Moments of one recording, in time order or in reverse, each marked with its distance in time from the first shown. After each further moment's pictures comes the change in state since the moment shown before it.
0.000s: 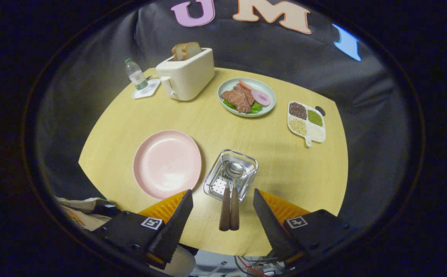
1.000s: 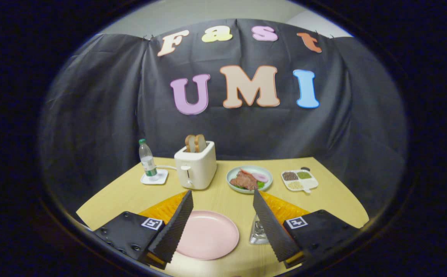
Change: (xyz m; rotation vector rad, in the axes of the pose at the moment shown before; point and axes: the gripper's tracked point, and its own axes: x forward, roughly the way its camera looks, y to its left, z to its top) arm -0.074 0.084 0.076 0.180 -0.872 -0.137
